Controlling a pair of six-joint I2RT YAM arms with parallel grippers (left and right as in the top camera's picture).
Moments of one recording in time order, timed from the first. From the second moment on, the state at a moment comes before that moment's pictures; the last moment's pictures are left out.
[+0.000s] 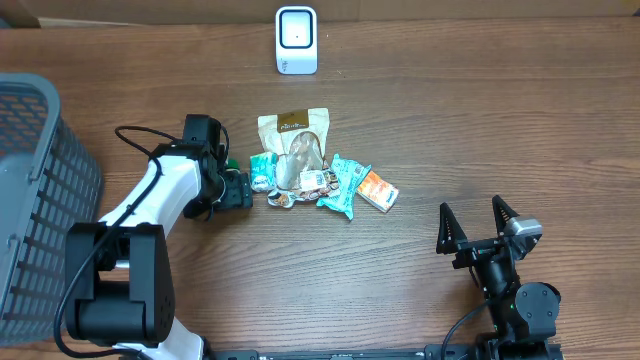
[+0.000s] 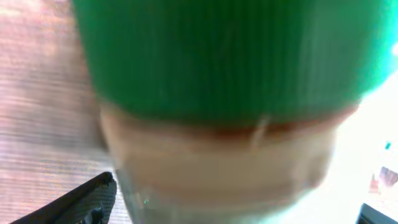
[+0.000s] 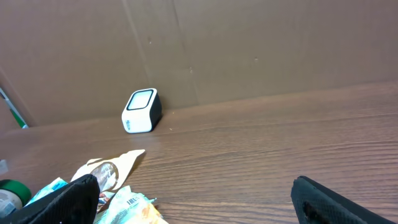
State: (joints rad) left arm -0.07 1.77 1.05 -0.77 0.03 -0.24; right arm 0.06 0.01 0.02 -0.02 -0.14 0.22
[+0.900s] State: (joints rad) left arm 0.16 1.44 1.70 -1.20 0.18 -0.23; right arm 0.06 0.01 0.02 -0.02 -0.14 0.22
